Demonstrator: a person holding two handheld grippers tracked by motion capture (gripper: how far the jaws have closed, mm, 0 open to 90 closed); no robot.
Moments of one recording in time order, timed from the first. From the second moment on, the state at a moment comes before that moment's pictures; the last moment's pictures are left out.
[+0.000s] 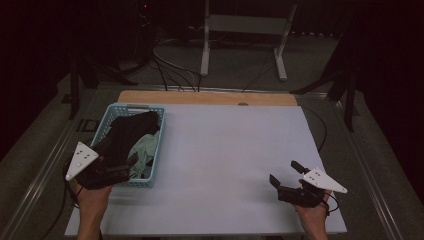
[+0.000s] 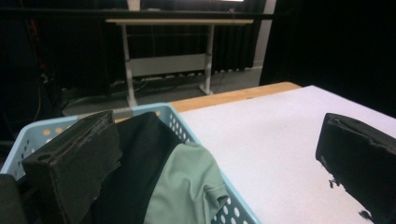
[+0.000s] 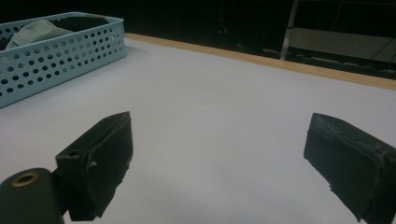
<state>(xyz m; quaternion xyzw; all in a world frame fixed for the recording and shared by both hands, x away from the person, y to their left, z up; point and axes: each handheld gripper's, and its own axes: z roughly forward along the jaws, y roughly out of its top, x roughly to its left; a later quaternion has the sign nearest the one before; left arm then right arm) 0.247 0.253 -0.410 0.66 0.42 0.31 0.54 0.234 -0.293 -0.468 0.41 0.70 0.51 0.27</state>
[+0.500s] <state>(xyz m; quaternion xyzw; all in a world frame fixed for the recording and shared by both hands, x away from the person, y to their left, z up) 0.249 0.252 -0.409 0.66 0.41 0.31 0.55 0.235 -0.293 -0.469 0.42 0.70 0.51 0.28</state>
